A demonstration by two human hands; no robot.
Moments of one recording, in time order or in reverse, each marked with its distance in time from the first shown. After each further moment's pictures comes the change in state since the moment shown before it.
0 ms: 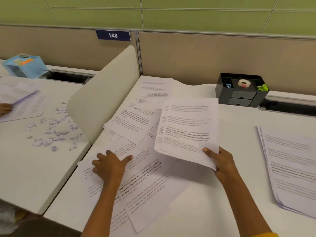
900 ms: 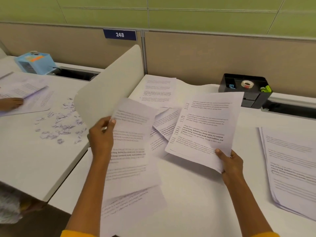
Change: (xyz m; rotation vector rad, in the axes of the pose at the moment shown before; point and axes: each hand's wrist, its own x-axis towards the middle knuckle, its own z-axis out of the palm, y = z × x) left_hand -0.008 0.014 -0.075 -1.019 0.282 0.262; right_hand -0.003 0.004 -0.026 0.006 0.165 -0.115
